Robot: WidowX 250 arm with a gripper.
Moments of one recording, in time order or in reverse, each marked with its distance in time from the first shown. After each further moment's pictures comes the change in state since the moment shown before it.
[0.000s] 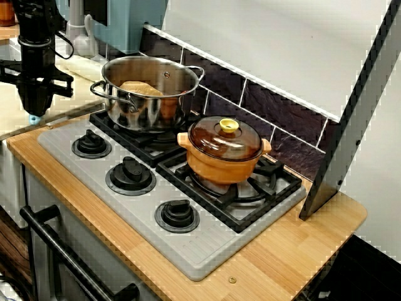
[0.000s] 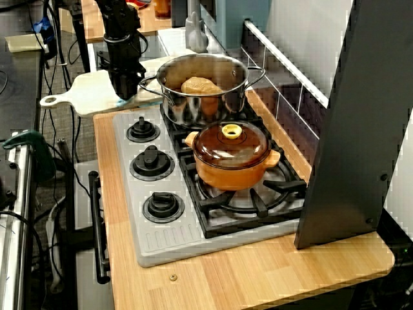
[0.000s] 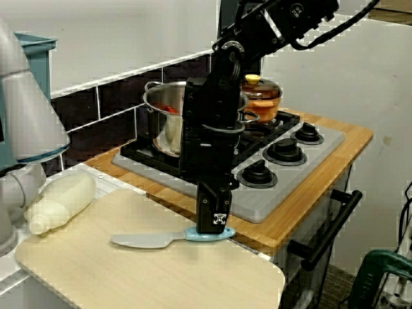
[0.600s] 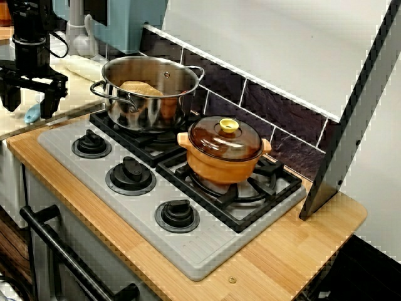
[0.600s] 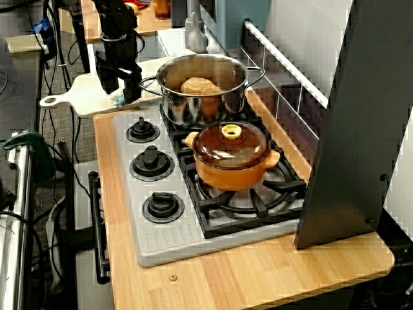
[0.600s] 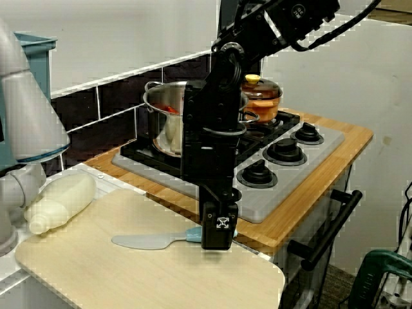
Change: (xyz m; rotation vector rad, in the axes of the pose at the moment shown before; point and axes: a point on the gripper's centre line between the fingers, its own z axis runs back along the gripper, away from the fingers) arm -0.002 0.005 0.001 -0.005 0.026 -0.015
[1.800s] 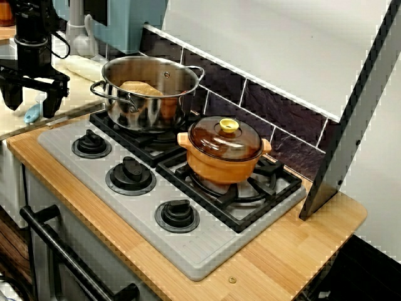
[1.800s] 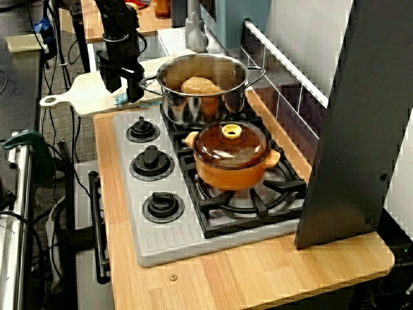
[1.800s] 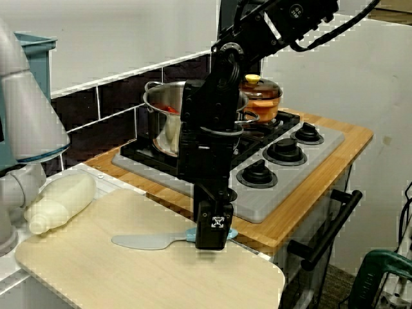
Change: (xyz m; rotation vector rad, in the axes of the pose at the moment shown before) arm 0.005 -0.001 -0.002 0.017 -0.038 0.011
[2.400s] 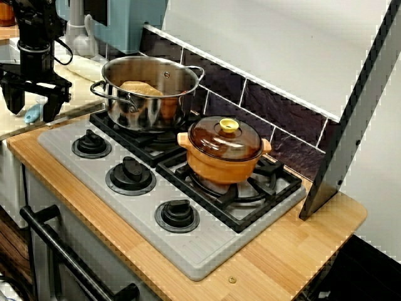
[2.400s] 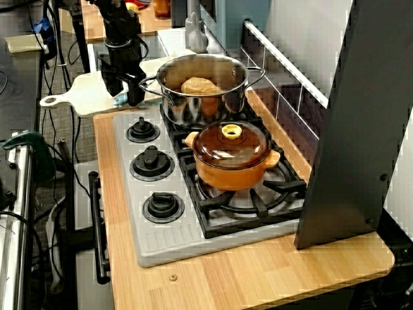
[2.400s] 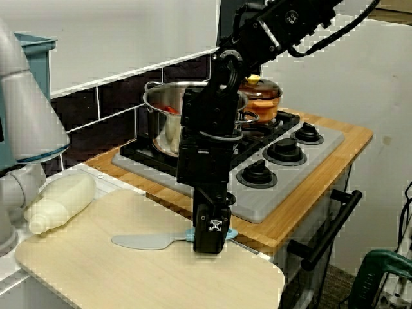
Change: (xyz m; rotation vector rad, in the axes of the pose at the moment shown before) arm 0.000 -0.003 -0.007 0.019 -0.011 -0.022
